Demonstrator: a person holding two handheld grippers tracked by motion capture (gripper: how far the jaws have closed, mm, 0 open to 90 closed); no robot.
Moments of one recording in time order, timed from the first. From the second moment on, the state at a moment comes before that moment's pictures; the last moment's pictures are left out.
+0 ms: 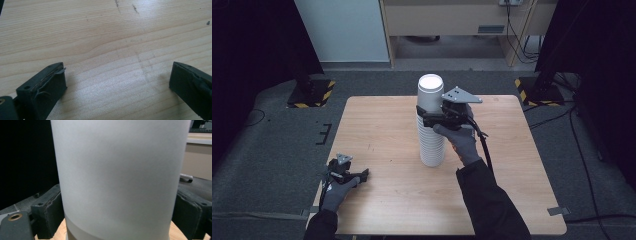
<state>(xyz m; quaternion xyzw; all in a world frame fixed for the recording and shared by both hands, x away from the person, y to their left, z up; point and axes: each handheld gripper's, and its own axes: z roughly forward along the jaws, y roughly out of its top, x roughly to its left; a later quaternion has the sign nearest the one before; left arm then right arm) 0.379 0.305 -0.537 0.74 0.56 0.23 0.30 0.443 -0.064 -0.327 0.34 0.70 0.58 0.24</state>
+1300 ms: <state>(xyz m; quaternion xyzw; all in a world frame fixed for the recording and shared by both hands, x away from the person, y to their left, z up) 0.379 0.305 -0.537 0.74 0.56 0.23 0.30 0.437 -0.072 -0.299 0.32 0.66 0.62 0.25</state>
